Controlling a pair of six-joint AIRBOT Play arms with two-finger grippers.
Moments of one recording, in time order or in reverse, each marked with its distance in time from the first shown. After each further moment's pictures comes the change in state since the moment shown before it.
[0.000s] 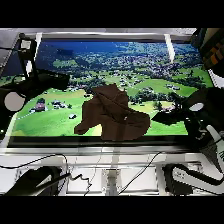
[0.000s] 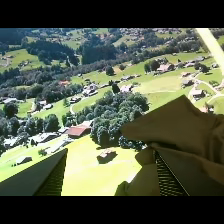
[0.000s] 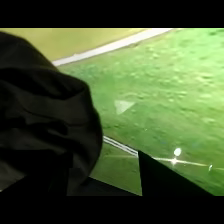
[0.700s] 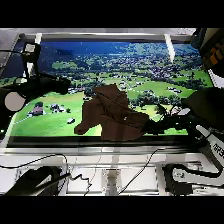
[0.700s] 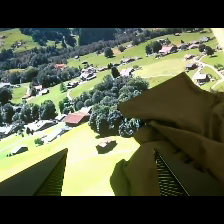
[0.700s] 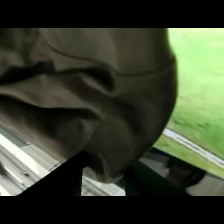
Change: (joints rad) left arm 0.000 0.000 -0.001 0.001 -0.080 0.000; right arm 0.071 -0.119 -0.090 0.083 0.121 0.023
